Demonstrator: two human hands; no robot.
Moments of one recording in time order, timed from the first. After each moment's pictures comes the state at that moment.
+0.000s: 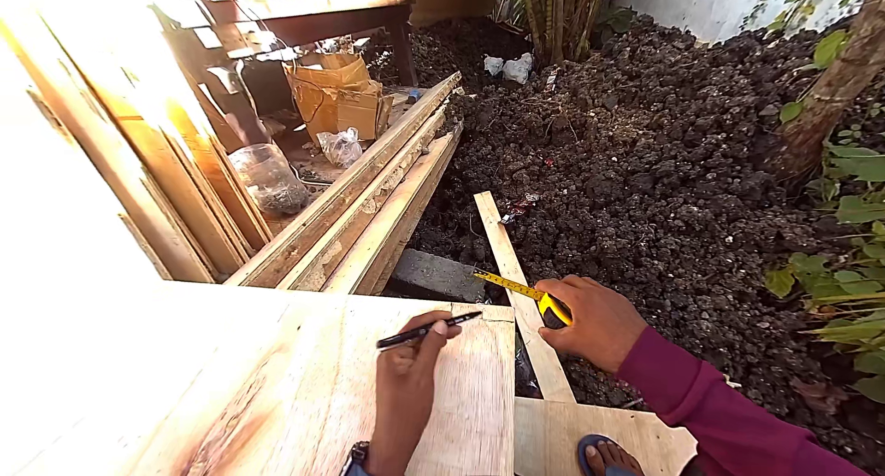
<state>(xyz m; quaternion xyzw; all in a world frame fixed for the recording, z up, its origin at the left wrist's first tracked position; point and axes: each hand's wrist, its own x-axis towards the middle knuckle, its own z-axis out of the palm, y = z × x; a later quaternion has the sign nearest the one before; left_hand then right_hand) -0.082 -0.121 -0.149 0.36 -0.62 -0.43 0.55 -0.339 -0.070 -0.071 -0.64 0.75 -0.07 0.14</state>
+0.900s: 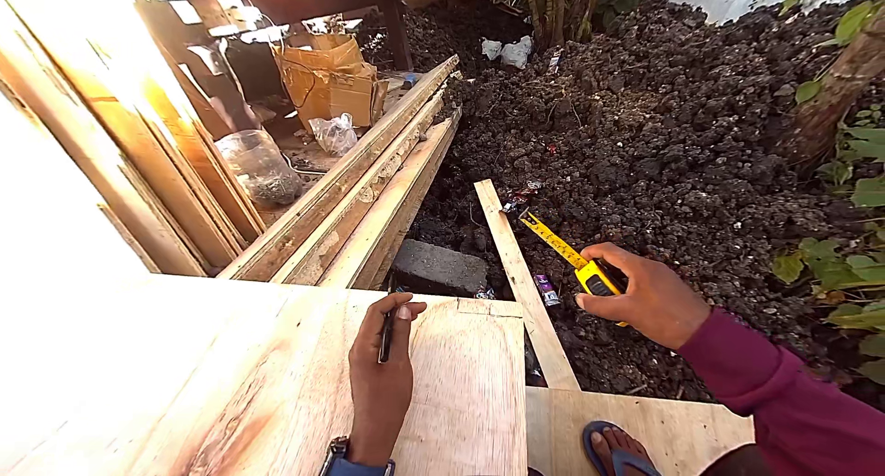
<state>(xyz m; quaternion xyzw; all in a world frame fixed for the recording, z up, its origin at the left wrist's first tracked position) -0.050 -0.144 -0.162 0.41 -0.67 -0.29 0.55 -0.382 -0.061 -0.075 -0.57 0.78 -0.21 0.17</state>
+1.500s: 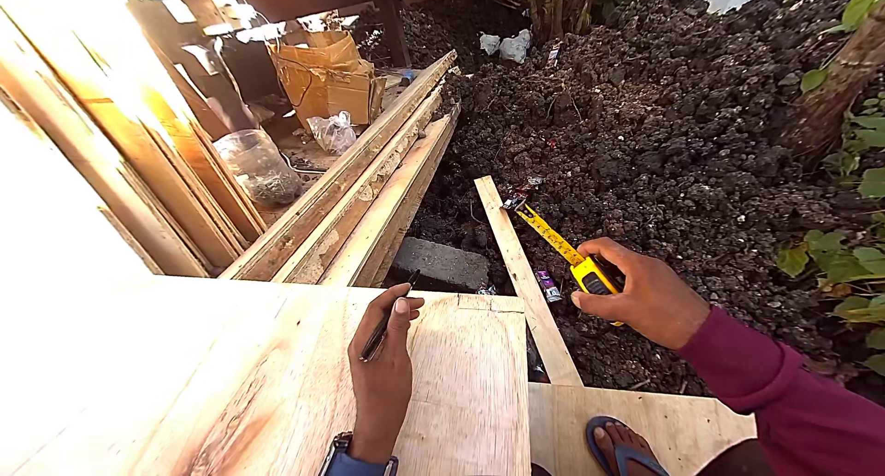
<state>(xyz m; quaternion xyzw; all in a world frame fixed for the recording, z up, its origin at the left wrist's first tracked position) -0.053 -0.146 -0.159 0.42 -0.63 -0.33 0.56 -0.375 -0.062 -0.078 -0.58 0.76 -0.25 0.17</state>
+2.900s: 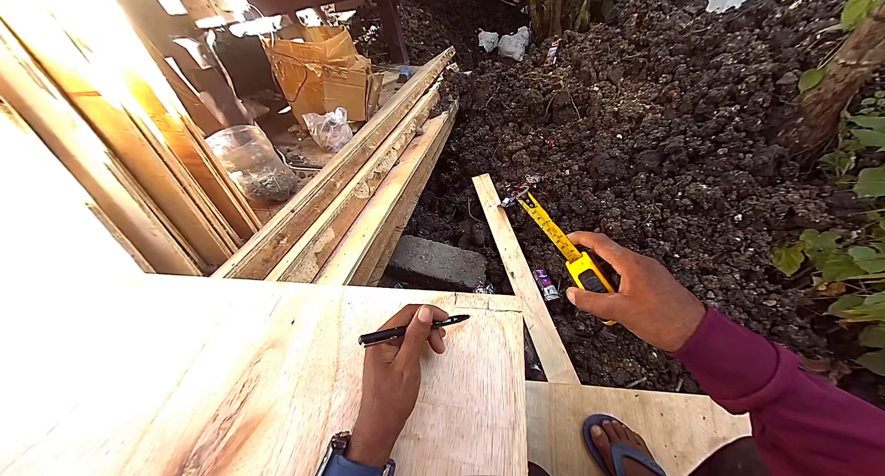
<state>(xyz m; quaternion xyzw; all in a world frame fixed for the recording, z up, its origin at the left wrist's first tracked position) -0.060 -0.139 -0.158 0.34 -0.65 -0.46 0.51 -0.371 -0.062 -0.078 -0.60 0.73 -0.29 0.17</state>
